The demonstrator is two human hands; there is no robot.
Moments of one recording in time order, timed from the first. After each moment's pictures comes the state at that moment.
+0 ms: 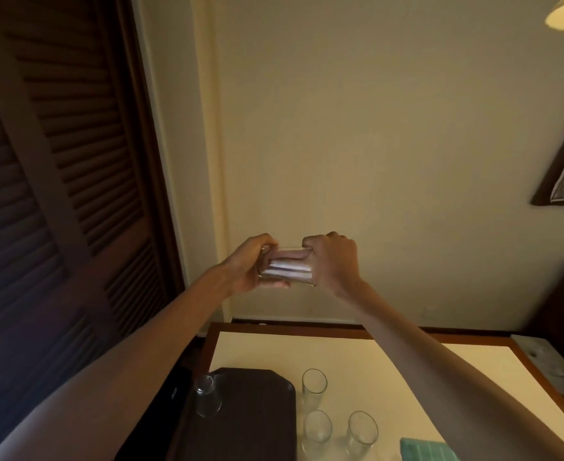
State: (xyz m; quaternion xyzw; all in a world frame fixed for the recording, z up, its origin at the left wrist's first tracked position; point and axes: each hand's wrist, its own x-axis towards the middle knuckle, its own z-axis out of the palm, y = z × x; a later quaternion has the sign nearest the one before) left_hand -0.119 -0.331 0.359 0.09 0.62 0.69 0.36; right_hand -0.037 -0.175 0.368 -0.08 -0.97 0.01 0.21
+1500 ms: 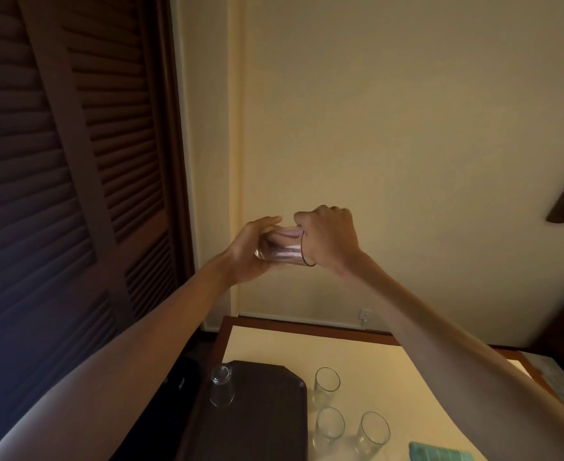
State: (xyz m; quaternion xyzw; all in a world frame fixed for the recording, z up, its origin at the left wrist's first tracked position) left_hand -0.137 -0.381 0.364 0.15 0.55 0.76 0.31; right_hand -0.056 -0.239 0.407 0.03 -0.95 -0.04 0.30
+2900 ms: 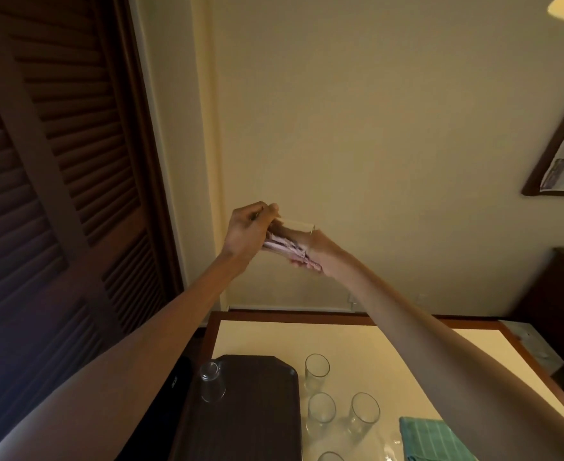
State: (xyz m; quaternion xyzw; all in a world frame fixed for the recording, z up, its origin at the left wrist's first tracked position) left_hand -0.135 -0.339 0.350 0.26 0.67 0.70 0.00; right_hand -0.059 -0.211 0.369 -0.24 -0.85 0.48 -0.01
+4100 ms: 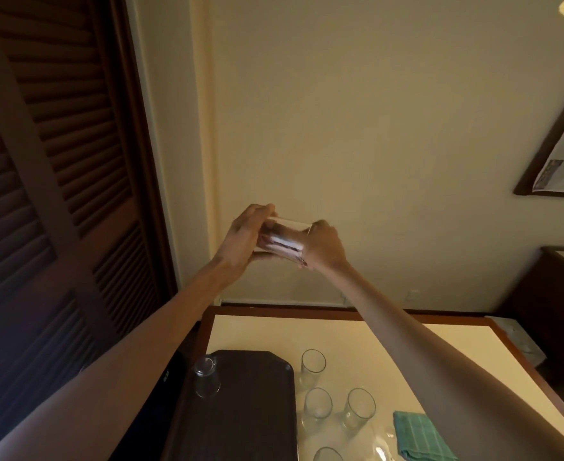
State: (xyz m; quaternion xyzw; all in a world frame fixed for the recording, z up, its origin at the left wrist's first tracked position) left_hand -0.131 -0.355 0.338 0.22 0.63 0.73 0.16; right_hand -0.050 -0.219 0.365 -0.23 -0.91 0.34 0.10
